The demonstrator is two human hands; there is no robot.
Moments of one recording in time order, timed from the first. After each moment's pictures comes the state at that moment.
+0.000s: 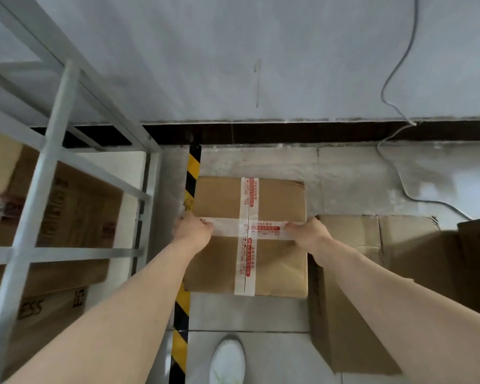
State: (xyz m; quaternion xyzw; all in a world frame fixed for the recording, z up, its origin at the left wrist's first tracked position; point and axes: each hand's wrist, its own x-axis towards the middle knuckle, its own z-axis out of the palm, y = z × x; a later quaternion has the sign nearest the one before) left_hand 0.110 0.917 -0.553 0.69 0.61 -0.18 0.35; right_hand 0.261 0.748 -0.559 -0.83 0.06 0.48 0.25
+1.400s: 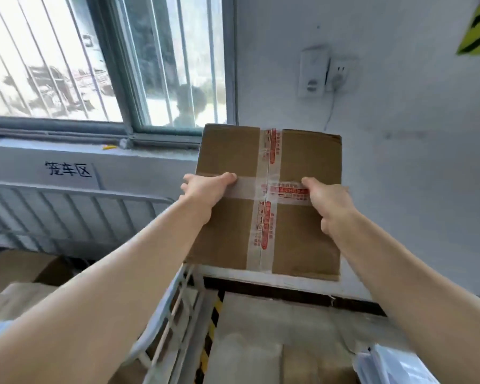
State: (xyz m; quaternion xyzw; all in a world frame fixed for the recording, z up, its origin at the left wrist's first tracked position) left_hand 0.046 0.796 0.214 0.58 0.54 0.29 0.53; right_hand 0.214 0.658 0.193 -0.76 -0.07 0.21 0.61
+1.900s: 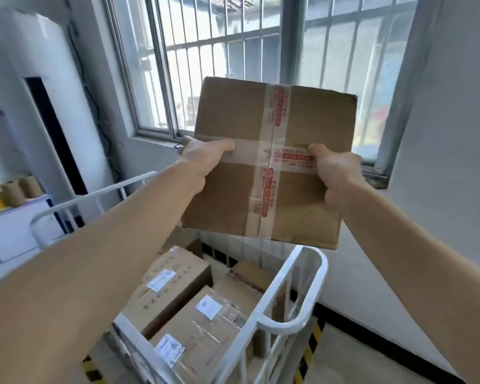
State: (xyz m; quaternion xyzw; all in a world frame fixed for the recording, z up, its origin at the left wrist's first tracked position) left_hand -0.317 0.839 0.323 0.55 0.56 0.48 0.40; right_hand -0.099 0.801 0.293 -0.65 -0.29 0.29 0.64
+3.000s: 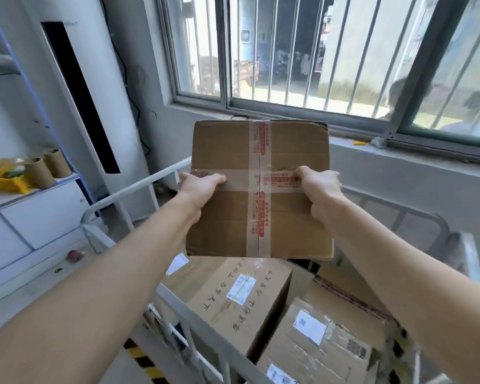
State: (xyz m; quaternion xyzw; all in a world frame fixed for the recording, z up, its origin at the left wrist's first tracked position) left_hand -0.694 1.163 0.191 0.45 0.63 0.42 0.47; right_hand -0.474 1.136 0.188 -0.75 -0.27 0.30 0.53
